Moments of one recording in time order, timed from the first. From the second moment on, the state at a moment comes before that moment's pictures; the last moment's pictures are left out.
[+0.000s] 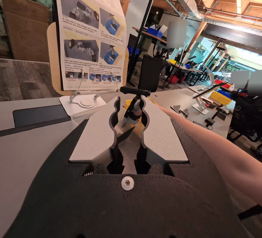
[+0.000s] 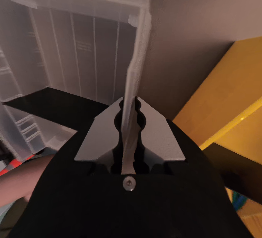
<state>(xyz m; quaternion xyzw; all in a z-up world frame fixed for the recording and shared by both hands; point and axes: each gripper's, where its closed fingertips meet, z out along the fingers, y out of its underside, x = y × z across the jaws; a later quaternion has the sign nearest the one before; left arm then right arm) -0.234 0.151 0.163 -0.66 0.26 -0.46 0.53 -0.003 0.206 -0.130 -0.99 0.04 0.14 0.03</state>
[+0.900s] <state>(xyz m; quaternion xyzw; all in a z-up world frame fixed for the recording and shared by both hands) -0.134 0.095 0.148 -0.67 0.35 -0.50 0.42 0.247 0.037 0.128 -0.97 0.14 0.07 0.21</state>
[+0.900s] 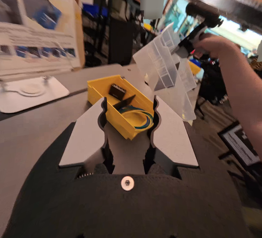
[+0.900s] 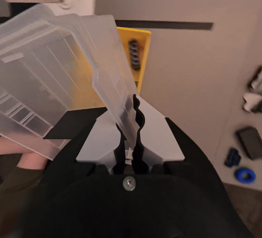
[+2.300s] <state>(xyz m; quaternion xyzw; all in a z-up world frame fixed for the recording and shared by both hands) 0.004 0.090 -0.100 -0.80 0.53 -0.28 0.04 0.408 -0.126 -0.052 -0.96 0.27 0.00 0.06</state>
